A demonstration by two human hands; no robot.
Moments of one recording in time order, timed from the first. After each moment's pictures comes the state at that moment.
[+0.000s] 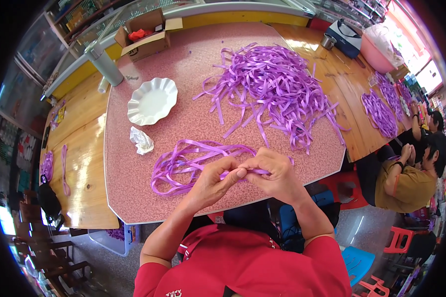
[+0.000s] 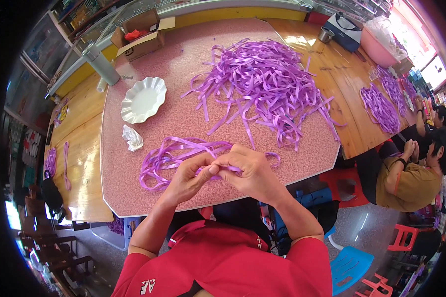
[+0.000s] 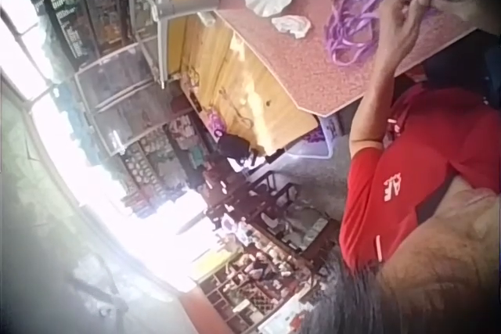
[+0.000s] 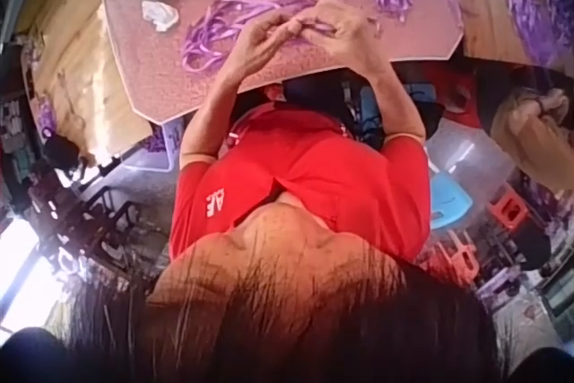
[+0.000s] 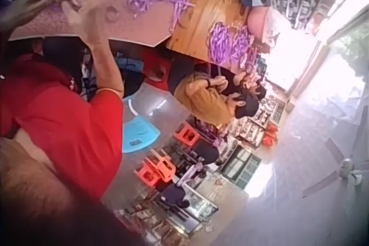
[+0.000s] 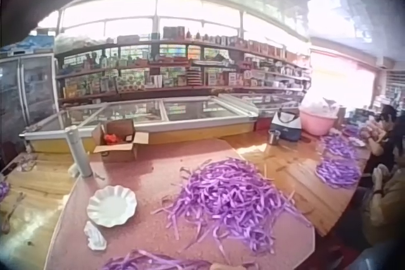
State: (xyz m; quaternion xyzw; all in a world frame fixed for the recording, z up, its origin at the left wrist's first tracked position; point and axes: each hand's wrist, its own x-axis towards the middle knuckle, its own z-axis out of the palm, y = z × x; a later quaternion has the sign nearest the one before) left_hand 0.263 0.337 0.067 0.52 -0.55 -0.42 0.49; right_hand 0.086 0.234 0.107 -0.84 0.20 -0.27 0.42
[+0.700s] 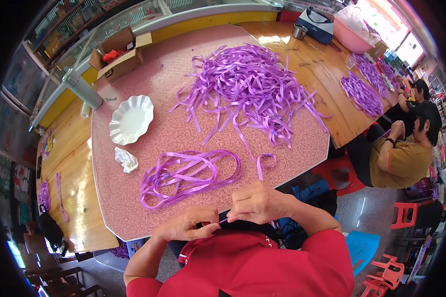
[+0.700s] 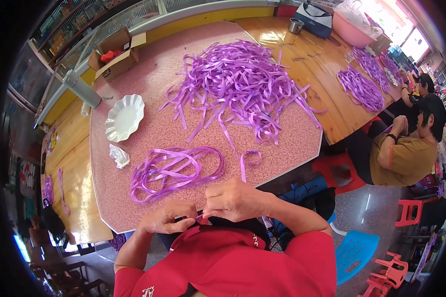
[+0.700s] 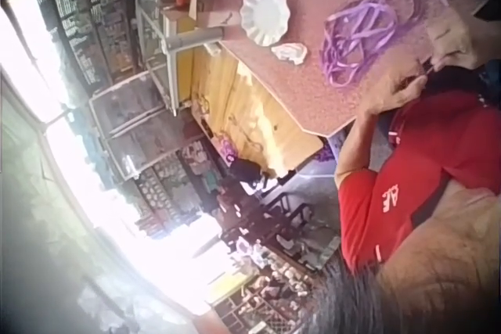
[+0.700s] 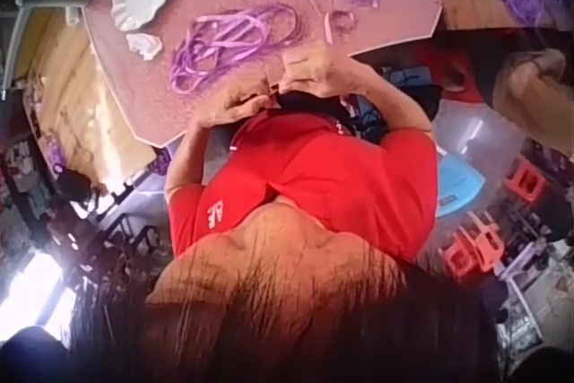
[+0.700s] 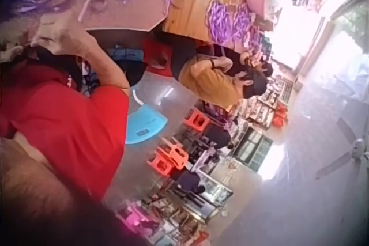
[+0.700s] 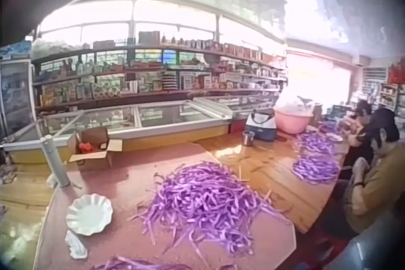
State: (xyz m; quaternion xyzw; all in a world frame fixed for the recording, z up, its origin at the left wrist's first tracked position) left_hand 0.276 0.387 0.073 0.37 -0.71 -0.50 0.34; right_hand 0.058 0.251 0.084 -0.88 -0.06 -0.24 0.40
